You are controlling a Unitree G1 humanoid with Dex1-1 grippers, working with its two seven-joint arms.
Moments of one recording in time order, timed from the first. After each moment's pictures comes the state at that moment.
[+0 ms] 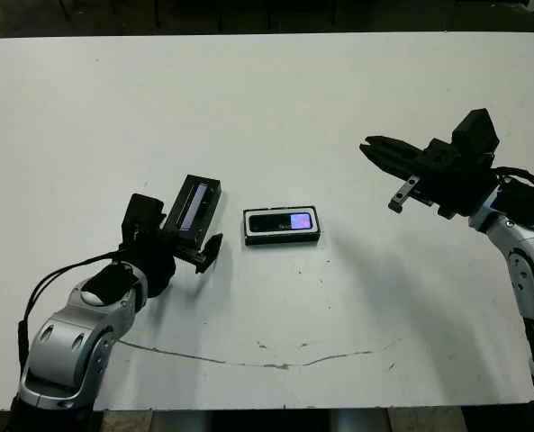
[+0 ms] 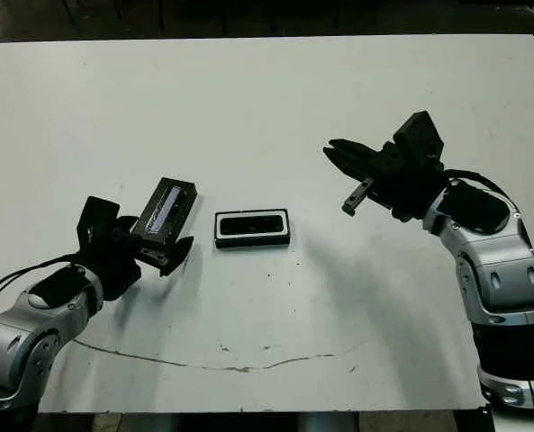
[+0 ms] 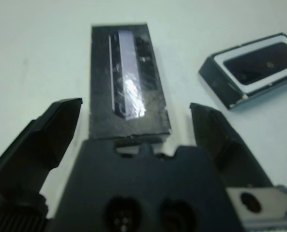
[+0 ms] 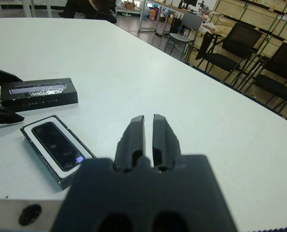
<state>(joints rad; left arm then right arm) -0.08 0.32 -0.04 -0.48 -0.26 0.96 -0.20 -0.40 -0.61 -0.01 -0.14 0.29 0.36 0.71</state>
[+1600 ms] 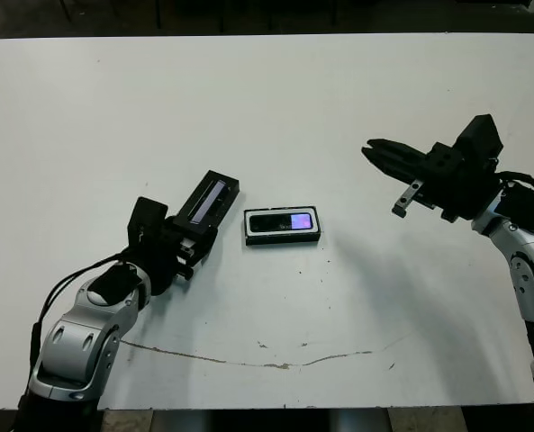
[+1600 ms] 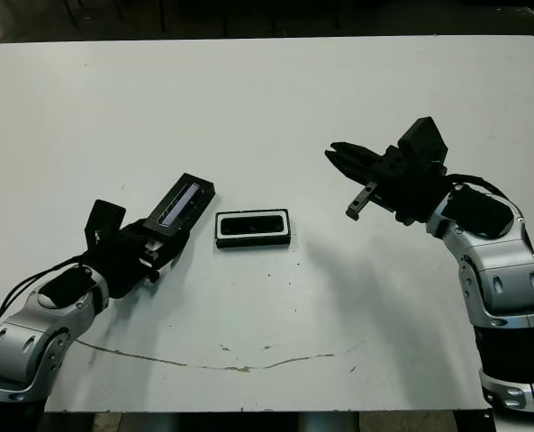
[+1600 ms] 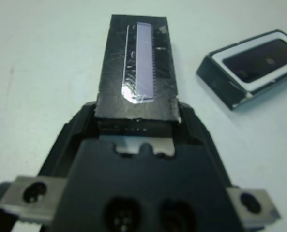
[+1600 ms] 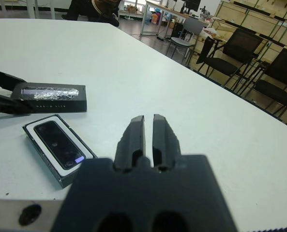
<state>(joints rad) -0.08 0.36 -0.07 -0.39 -0.19 0.74 -0.31 -0.38 -0.61 -0.02 -0.13 0.29 0.32 0.73</state>
